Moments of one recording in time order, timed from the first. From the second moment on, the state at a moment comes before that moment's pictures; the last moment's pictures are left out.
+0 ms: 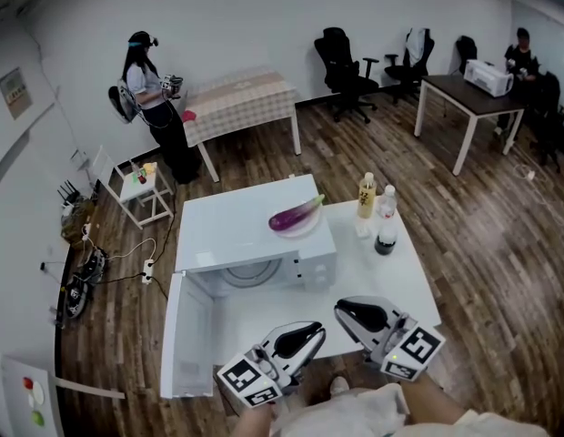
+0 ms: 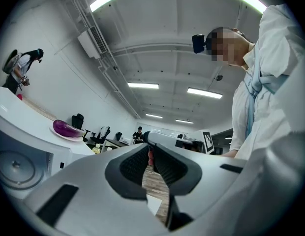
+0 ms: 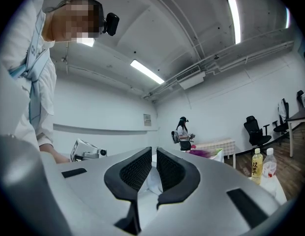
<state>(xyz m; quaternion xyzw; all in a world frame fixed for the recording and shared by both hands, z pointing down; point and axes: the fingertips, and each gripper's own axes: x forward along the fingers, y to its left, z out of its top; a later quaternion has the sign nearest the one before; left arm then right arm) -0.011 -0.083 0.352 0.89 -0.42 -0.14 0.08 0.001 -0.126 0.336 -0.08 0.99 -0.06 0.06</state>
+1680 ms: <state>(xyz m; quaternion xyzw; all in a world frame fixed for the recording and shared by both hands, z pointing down) -0.153 -0.200 0.337 0.89 -0.45 -0.04 0.05 -0.076 -0.184 0.353 -0.15 0.99 -0.07 0.04</state>
